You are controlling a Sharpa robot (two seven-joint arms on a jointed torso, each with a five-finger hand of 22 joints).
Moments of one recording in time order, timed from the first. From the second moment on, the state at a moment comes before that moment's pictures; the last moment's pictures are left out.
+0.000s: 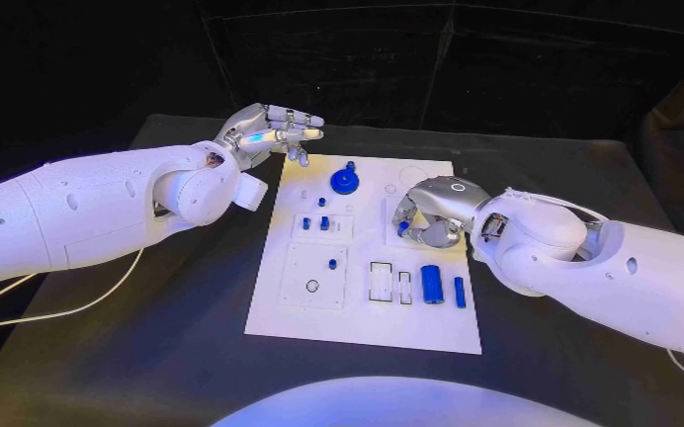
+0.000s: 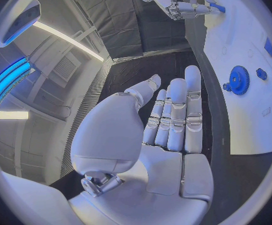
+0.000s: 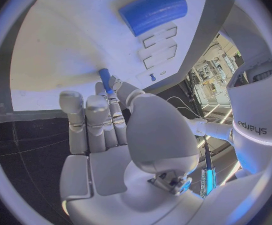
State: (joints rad) left arm 1.30 -0.90 -0.19 1.46 -0.06 -0.15 0.40; left_hand 1.31 -0.11 0.44 -0.10 0.05 0.97 0.19 0.13 0.07 1.02 0.12 0.30 0.09 1.19 0.03 0.93 0.65 0.17 1.18 0.12 0.62 0.61; right arm 1.10 -0.82 -0.02 1.69 -1.74 -0.20 -0.16; right_hand 1.35 -0.02 0.45 -0.15 0.05 1.10 0.14 0.11 0.09 1.20 0.07 0.17 0.08 1.46 -0.01 1.06 0.89 0.15 1.17 0.09 1.24 0.83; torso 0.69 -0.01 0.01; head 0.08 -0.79
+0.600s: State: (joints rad) left arm 1.30 -0.90 -0.19 1.46 -0.06 -0.15 0.40; left_hand 1.31 -0.11 0.44 -0.10 0.05 0.97 0.19 0.13 0.07 1.02 0.12 0.30 0.09 1.19 0.03 0.93 0.65 0.17 1.18 0.12 0.62 0.61; right arm 1.13 -0.86 0.02 1.81 -1.63 -0.31 -0.11; right_hand 1.36 -0.02 0.45 -0.15 0.05 1.09 0.14 0.10 0.08 1.20 0.07 0.14 0.07 1.46 -0.01 1.06 0.89 0.15 1.17 0.09 1.24 0.84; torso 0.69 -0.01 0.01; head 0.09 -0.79
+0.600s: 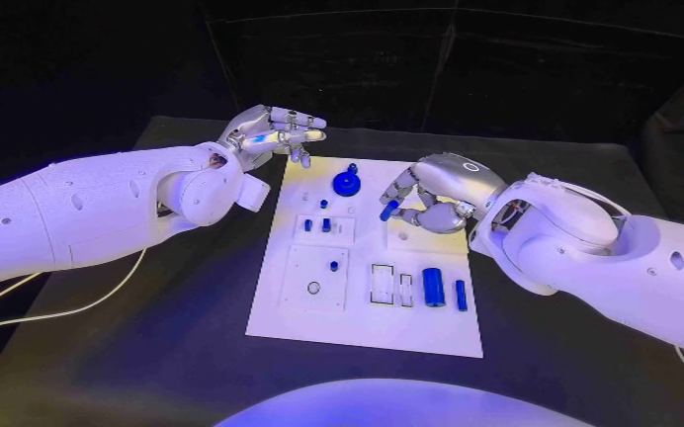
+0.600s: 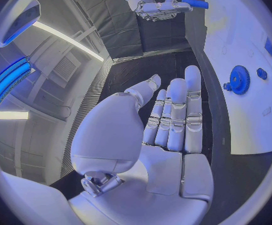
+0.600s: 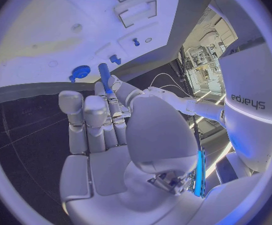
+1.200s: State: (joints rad) left arm 1.30 -0.88 -0.19 1.45 -0.06 -0.15 0.40; left_hand 1.31 -0.11 0.44 -0.10 0.05 0.97 0.19 0.13 0.07 1.02 0.12 0.31 0.09 1.19 0.03 0.93 0.65 0.17 1.18 0.12 0.62 0.61; right arm 1.09 -0.61 -0.06 1.72 -1.59 -0.31 -0.03; right_hand 1.36 -0.02 0.45 -0.16 0.05 1.09 0.15 0.10 0.08 1.20 0.07 0.14 0.07 1.46 -0.01 1.06 0.89 0.15 1.17 0.10 1.24 0.84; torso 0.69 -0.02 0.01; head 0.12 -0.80
